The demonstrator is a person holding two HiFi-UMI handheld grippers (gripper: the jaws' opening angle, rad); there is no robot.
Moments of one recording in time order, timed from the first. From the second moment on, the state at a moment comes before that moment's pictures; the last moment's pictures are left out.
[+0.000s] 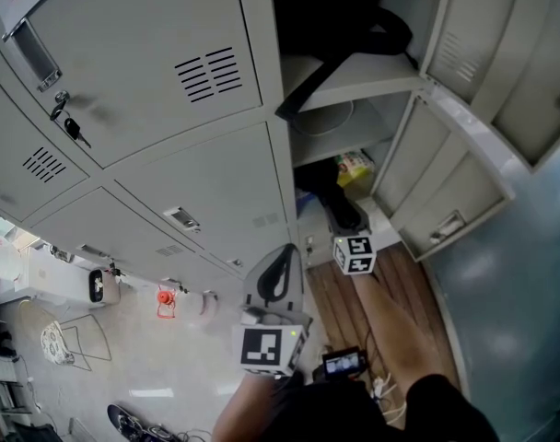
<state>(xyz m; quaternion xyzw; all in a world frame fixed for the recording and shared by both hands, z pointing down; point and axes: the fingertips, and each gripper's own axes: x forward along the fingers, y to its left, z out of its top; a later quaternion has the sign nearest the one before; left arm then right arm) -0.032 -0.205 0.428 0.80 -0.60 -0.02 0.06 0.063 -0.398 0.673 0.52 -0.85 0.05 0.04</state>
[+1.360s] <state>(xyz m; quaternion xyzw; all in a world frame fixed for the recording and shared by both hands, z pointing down) -0.040 -0.194 0.442 0.80 -0.60 -0.01 0.07 0.072 -0.398 0.733 0.50 -0.86 0.12 0.08</state>
